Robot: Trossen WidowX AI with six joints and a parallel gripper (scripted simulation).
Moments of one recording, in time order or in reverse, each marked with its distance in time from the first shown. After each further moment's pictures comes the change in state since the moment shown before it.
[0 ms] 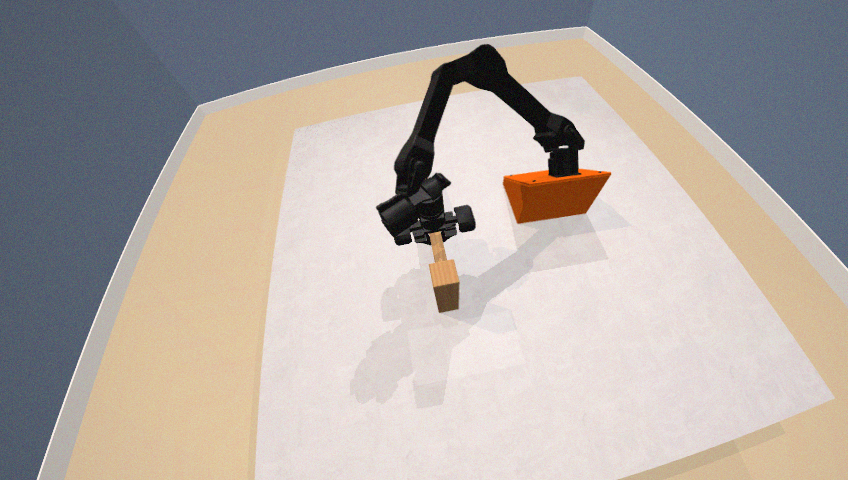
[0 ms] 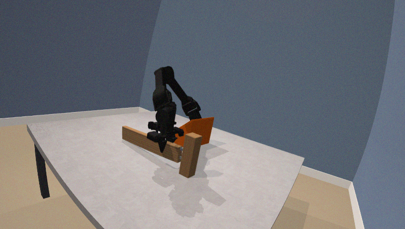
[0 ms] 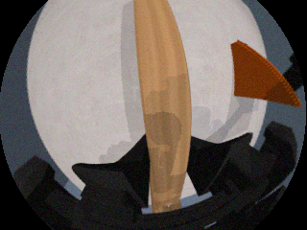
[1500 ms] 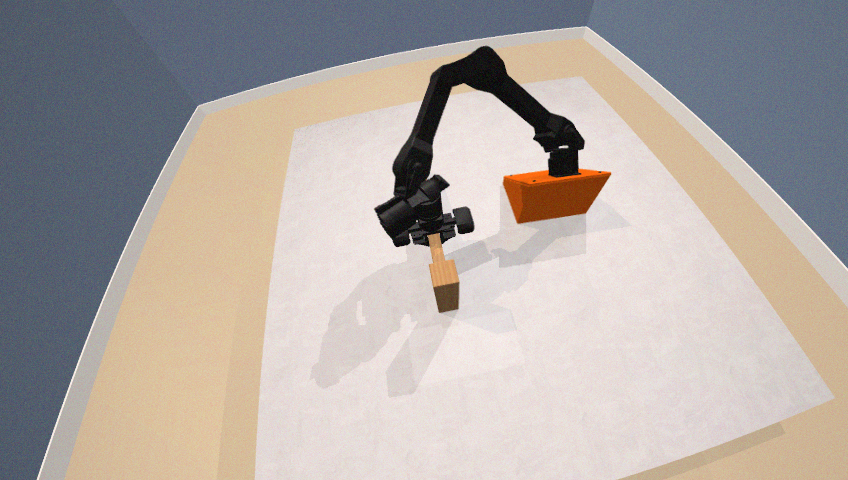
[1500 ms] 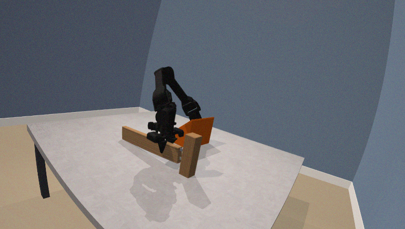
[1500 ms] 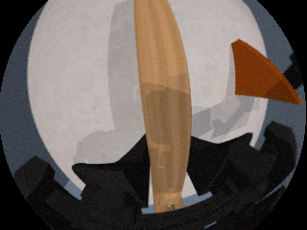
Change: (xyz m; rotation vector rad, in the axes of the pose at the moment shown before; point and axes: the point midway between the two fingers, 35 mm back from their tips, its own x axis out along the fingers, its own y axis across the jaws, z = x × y) arm 0.000 0.004 -0.003 0.004 -0.001 0.003
